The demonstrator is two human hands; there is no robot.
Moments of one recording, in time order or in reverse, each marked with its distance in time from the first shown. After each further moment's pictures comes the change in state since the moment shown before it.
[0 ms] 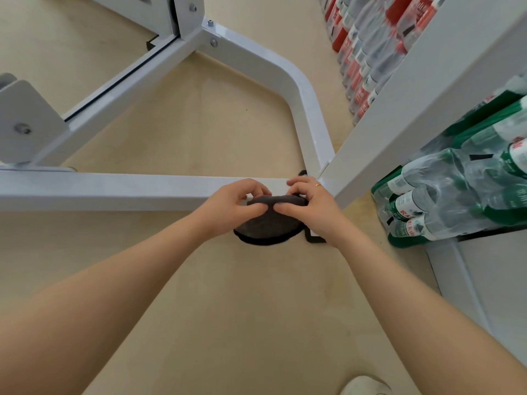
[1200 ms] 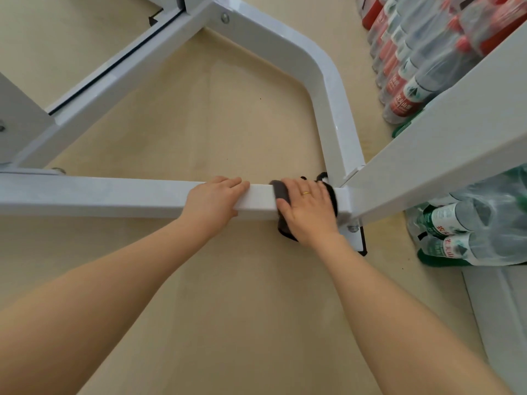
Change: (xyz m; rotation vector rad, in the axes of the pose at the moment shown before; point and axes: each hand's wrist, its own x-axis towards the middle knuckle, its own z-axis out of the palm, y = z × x) left_hand 0.050 -0.070 -0.027 1.054 0.018 -0.110; right_hand 0.083 0.071 0.039 -0.991 0.068 -0.114
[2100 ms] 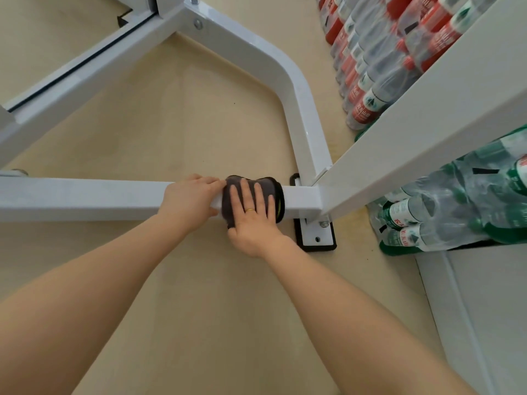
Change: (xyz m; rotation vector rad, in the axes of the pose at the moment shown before) left_hand 0.003 -0.005 -0.001 -0.048 0.015 -0.006; right_hand -0.016 -0.060 0.003 0.081 -0.286 -0.011
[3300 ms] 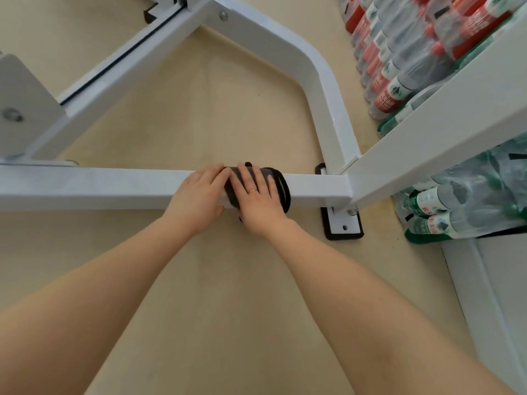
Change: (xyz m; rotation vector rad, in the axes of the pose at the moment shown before) left_hand -0.040 -0.044 0.001 -0.094 0.039 0.045; right_hand 0.021 -0.050 0.007 -0.107 0.137 -0.101
